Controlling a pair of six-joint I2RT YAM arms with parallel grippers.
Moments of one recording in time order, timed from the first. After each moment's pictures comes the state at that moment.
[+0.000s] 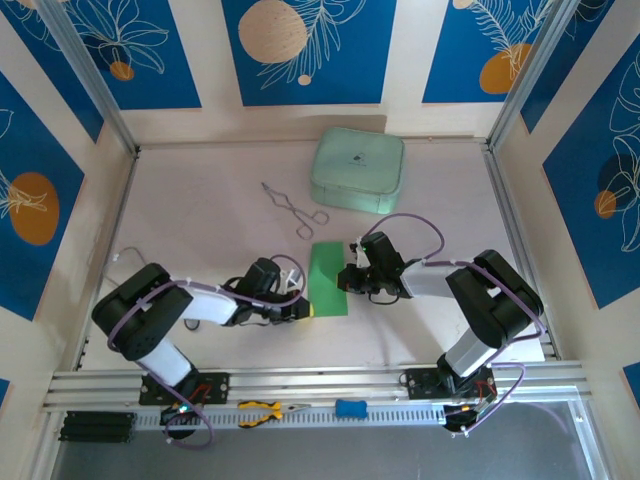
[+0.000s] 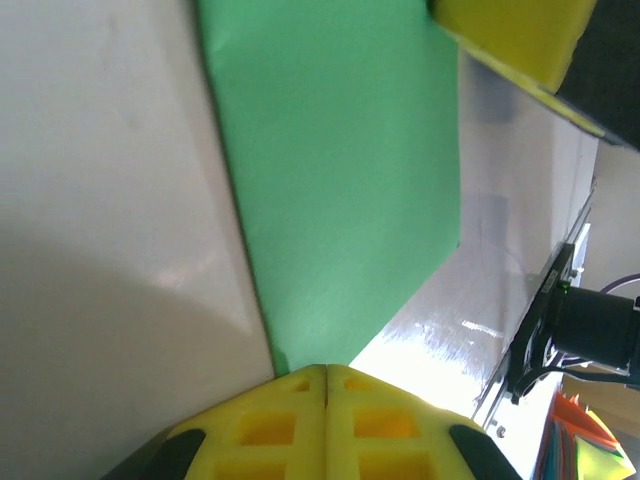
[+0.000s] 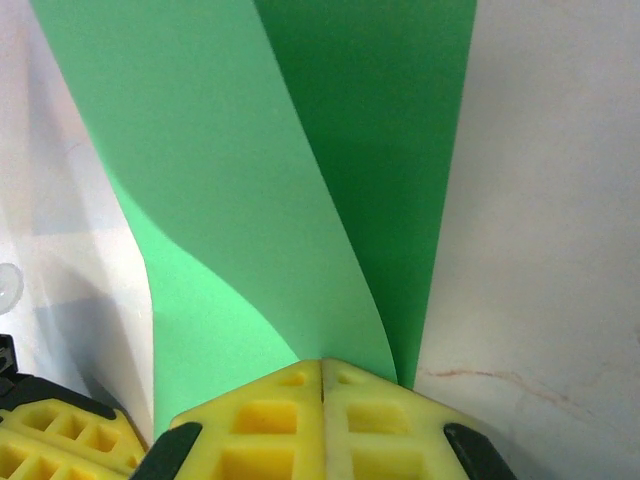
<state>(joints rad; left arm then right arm) -0.75 1.58 0.43 0.33 0.59 -0.89 0.57 1.61 0.59 0.08 -0.39 0.65</state>
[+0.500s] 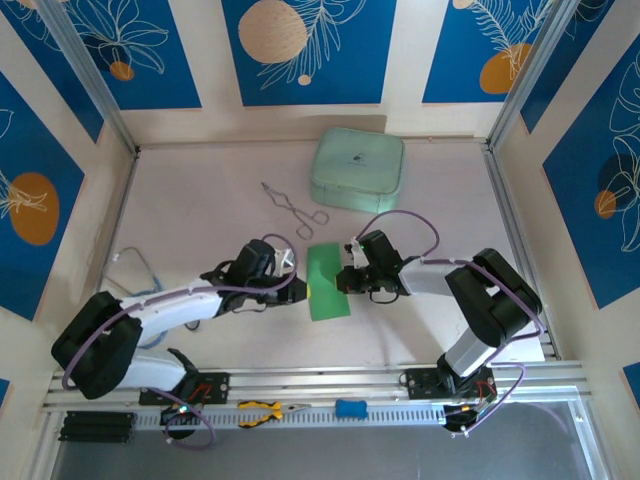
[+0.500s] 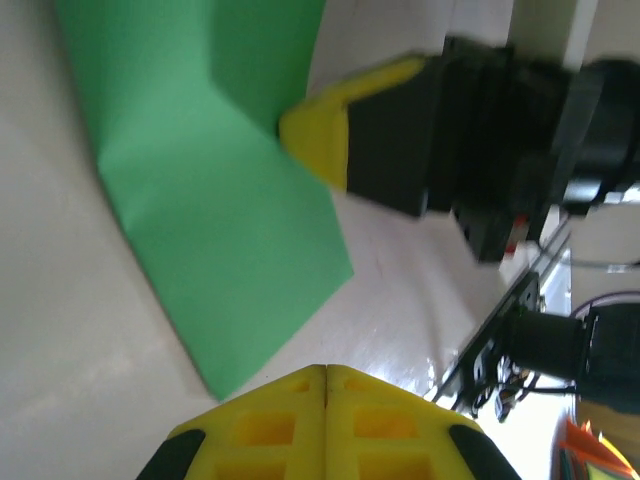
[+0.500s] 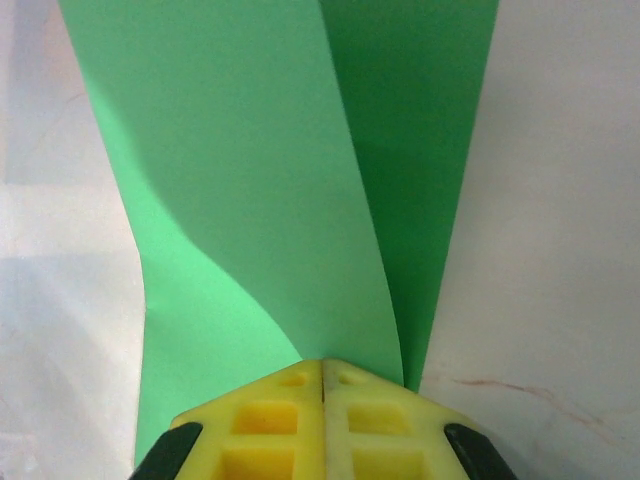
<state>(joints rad) -0.70 1.35 0.60 -0.02 0.49 -0.80 0.59 1.62 0.63 0.03 -0.42 0.51</state>
